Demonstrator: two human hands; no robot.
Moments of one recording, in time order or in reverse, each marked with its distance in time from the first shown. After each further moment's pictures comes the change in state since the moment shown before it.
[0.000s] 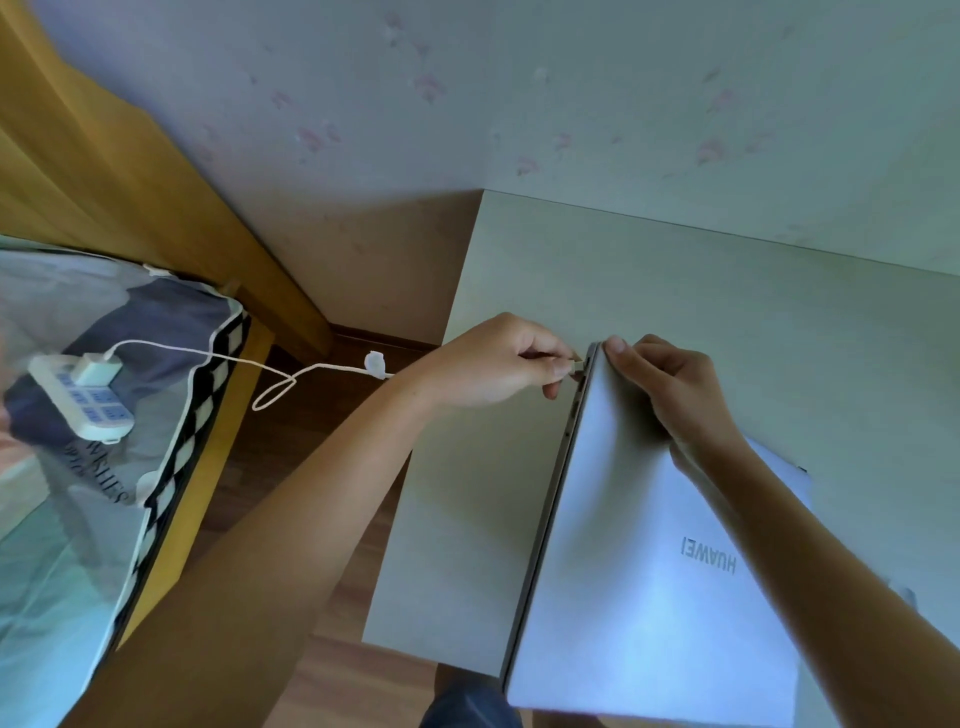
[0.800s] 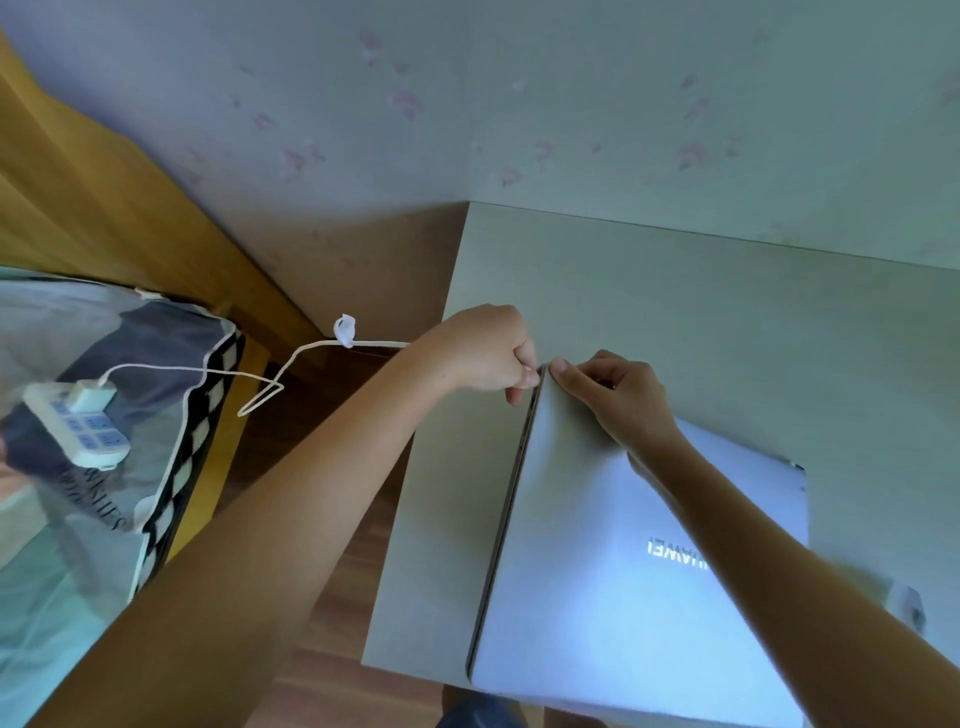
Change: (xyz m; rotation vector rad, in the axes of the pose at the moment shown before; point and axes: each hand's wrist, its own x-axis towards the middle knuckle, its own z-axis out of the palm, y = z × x) left_hand 0.034 0.004 -0.016 0.444 -0.071 -0.157; right_hand 0.018 0.022 0.021 -0.277 0.002 0.033
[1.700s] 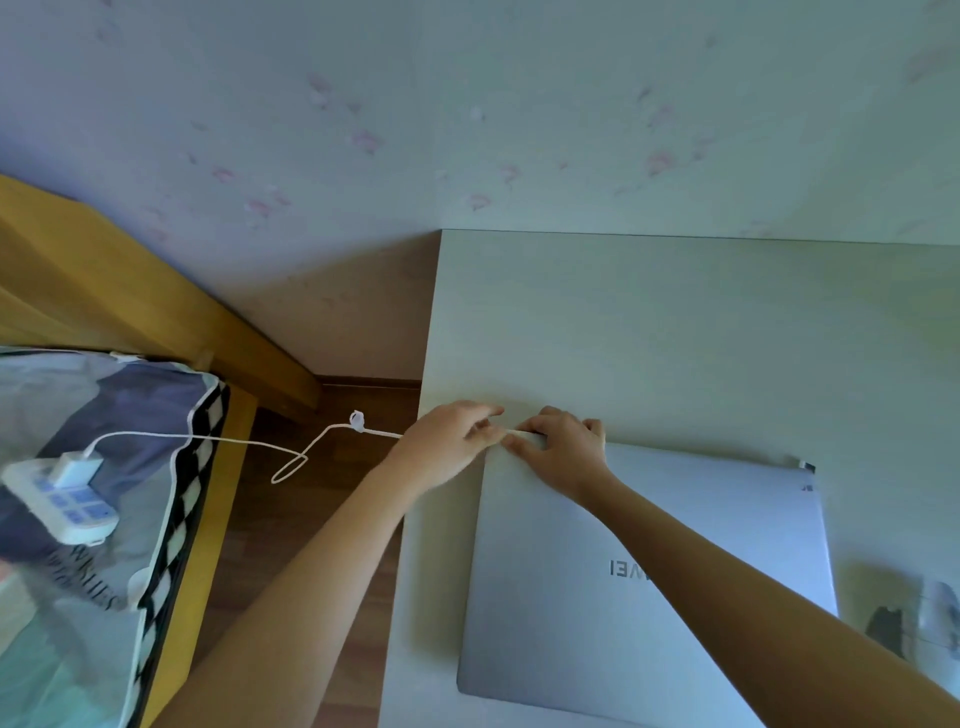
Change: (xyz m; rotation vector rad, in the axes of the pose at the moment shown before) left_hand 0.034 -0.089 0.083 -0.103 0.103 0.033; right_hand 0.030 0.055 0.063 -0.549 -0.101 -0.083
